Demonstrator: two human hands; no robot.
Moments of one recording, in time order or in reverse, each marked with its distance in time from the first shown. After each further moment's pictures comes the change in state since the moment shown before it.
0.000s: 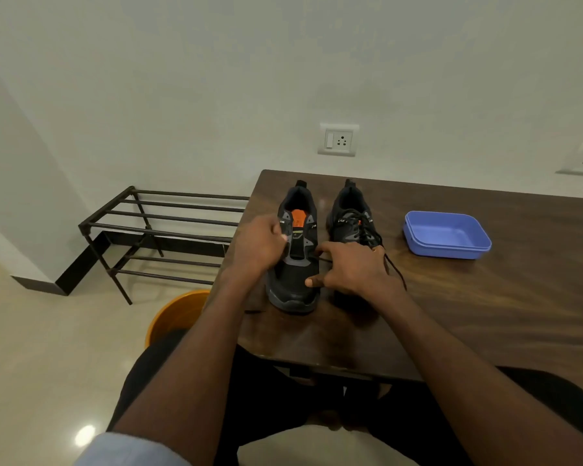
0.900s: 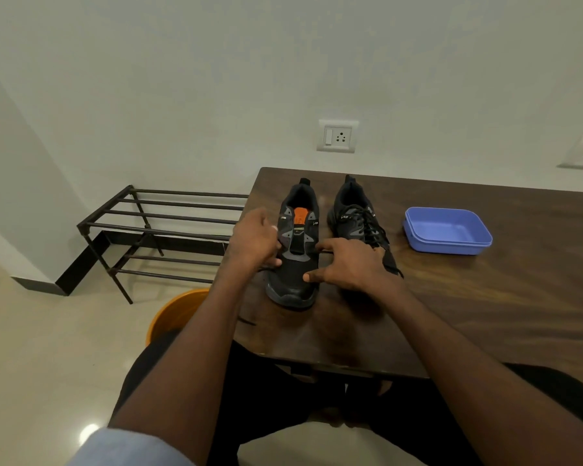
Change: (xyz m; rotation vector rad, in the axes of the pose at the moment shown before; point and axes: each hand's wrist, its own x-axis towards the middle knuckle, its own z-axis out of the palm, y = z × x) left_hand -0.002 0.004 -0.007 -0.326 0.023 -0.154; right_hand 0.013 0.008 0.010 0.109 -0.002 0.010
